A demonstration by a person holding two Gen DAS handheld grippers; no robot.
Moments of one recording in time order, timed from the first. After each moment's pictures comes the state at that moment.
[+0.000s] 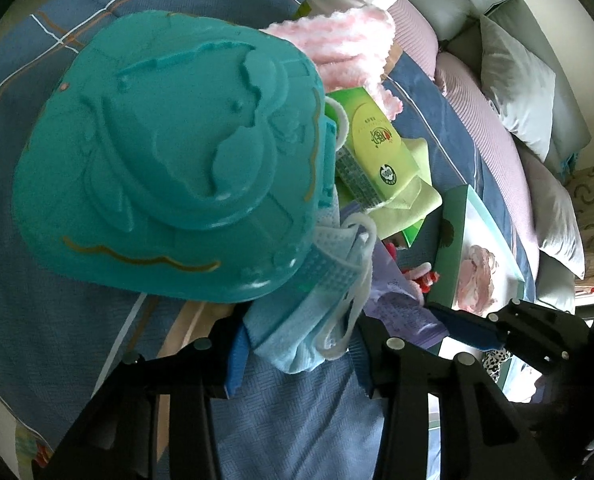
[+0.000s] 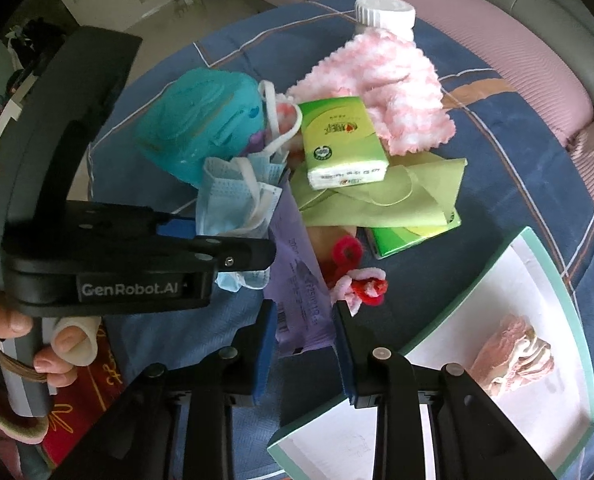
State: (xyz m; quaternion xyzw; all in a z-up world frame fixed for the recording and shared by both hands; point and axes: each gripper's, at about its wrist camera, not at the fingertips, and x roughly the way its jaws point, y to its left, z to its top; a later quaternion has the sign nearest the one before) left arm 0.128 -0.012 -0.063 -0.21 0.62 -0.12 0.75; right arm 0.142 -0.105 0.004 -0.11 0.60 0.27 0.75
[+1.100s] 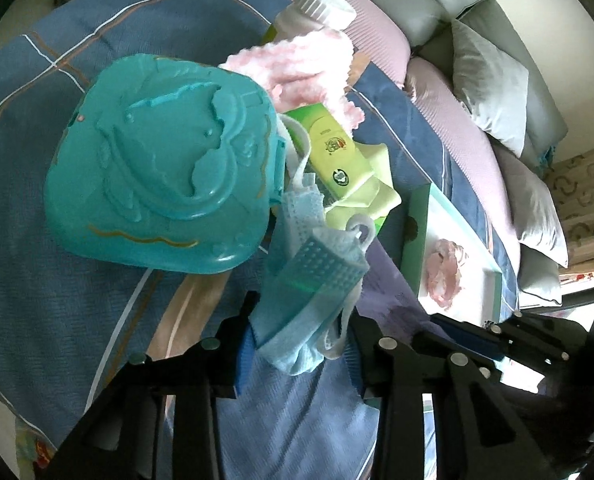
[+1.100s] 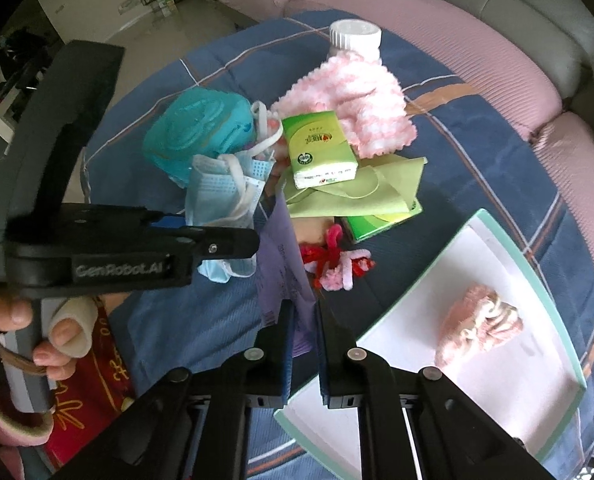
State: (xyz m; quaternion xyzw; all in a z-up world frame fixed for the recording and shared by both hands) left arm 0.103 -0.001 -0.034 -0.21 0.59 -0.15 0.76; right arm 0.117 -0.120 0.039 -0.11 0.58 0.22 0.77
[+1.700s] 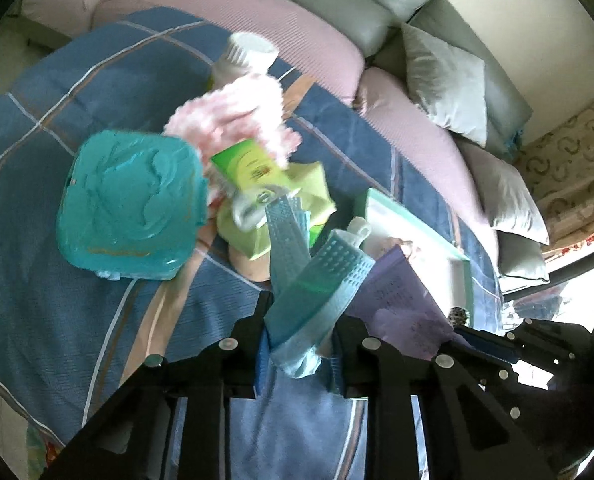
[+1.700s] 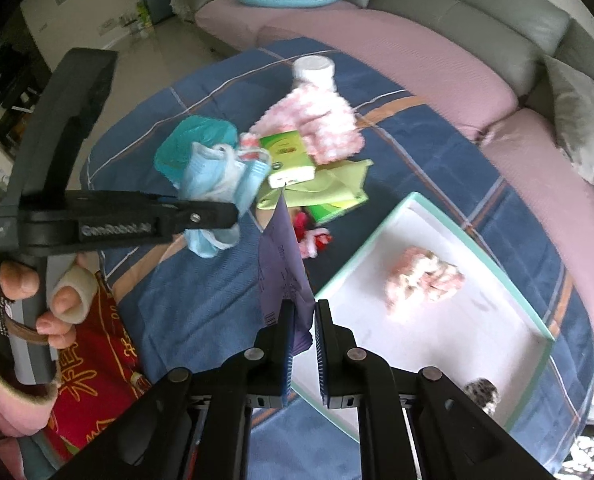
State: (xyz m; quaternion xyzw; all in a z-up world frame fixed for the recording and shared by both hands) left arm 0.081 -0.013 0.021 -0.18 0.54 -0.20 0.80; right arm 0.072 -0.157 0.092 -0.10 0.56 0.17 0.81
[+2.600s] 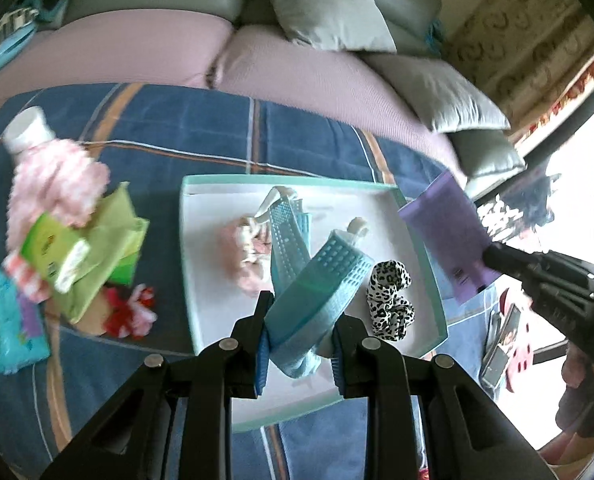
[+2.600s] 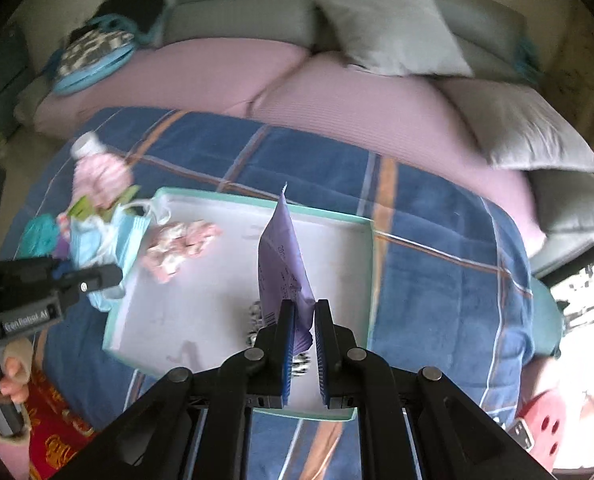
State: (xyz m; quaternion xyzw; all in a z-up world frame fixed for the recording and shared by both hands) left arm 0.079 -0.186 0.043 -0.01 0.54 -0.34 0.77; right arm 0.023 -0.349 0.117 0.04 0.53 -0.11 0.84
